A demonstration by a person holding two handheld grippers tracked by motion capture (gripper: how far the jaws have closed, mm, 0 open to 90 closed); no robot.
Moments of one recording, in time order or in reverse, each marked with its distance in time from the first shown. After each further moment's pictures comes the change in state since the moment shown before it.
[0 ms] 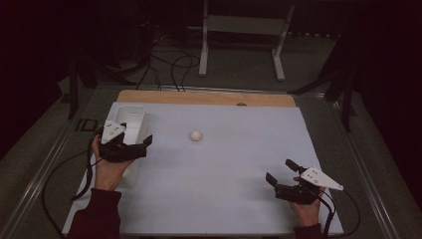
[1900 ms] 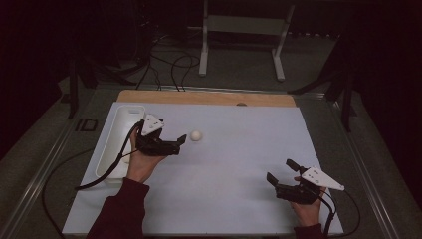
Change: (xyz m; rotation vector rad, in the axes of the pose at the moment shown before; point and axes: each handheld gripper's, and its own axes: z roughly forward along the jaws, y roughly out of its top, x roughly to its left) left arm -0.055 0.021 0.053 0.030 -0.164 0.050; right arm -0.002 0.000 -0.001 -0.006 -0.001 0.005
